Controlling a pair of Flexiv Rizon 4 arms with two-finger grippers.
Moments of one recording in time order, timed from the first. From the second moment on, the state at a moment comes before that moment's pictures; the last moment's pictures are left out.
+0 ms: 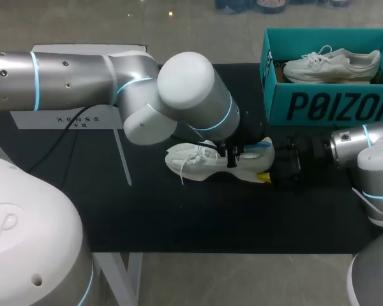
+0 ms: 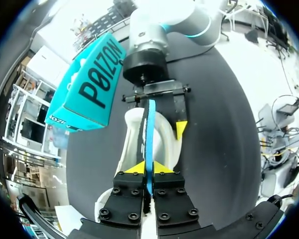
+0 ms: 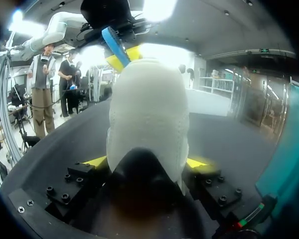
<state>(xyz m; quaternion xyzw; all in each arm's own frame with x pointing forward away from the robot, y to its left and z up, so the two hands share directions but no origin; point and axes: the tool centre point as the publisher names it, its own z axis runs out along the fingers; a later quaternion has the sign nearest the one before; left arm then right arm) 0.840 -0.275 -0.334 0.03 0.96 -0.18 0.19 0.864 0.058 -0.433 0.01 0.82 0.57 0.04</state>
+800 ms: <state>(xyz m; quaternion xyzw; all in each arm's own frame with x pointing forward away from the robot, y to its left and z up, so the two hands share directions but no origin) 0.833 -0.329 -0.205 0.06 0.93 -0.29 0.21 0.864 0.058 -0.433 0.01 0.82 0.57 0.04</state>
